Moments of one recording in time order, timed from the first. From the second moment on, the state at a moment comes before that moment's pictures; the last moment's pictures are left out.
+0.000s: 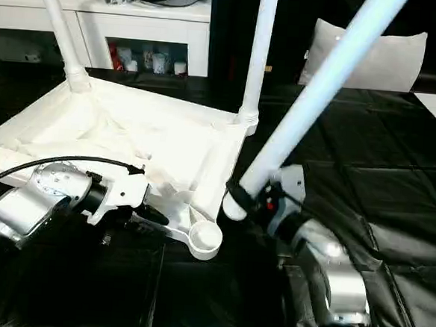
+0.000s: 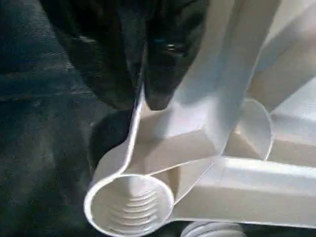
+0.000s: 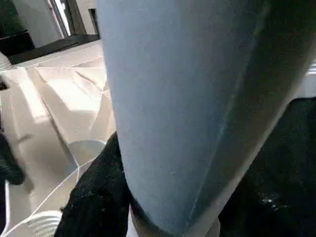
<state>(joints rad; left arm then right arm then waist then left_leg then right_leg) -0.53 0.58 -0.44 0.35 -0.04 0.03 -1.30 -0.15 -0.26 0.01 0.04 0.32 0.30 0.64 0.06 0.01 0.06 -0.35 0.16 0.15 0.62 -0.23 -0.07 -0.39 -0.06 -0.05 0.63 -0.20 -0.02</state>
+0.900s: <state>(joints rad) -0.62 0.44 -0.43 0.43 0.03 0.25 -1.18 -0.20 -0.25 0.01 0.02 0.32 0.31 0.65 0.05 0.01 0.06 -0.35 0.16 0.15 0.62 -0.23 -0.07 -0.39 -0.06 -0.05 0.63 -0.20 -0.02</state>
